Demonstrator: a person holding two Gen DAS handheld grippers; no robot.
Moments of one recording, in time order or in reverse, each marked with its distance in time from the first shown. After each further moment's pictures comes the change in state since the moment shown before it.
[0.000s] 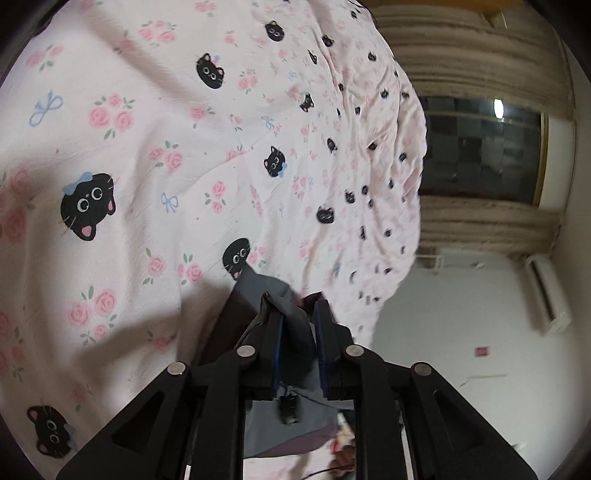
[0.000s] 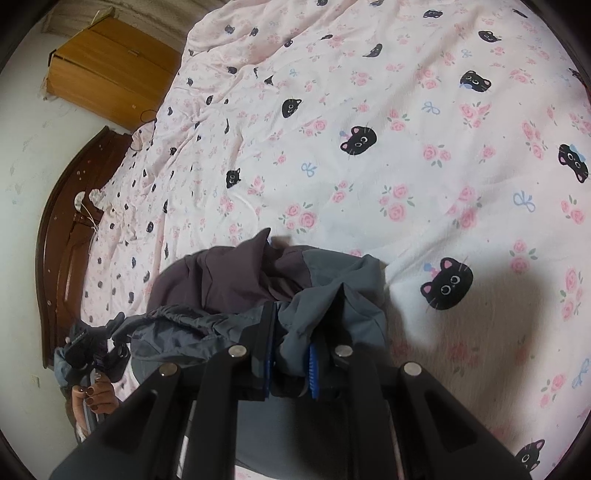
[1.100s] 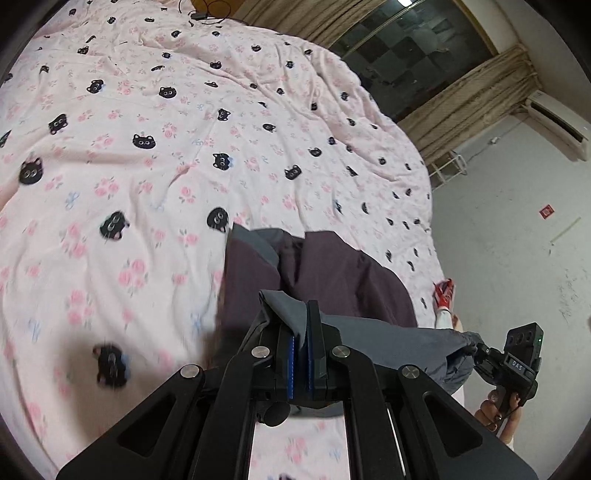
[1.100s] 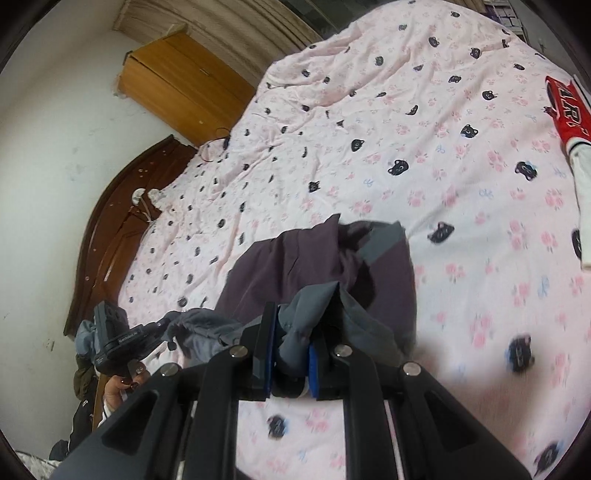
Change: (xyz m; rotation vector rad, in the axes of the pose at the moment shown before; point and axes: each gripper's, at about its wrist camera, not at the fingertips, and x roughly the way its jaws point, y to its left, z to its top) left arm -0.026 -0.058 -0.093 0.611 -0.026 0.271; right arm -0.110 0.029 -0.088 -0.162 -0.151 0.143
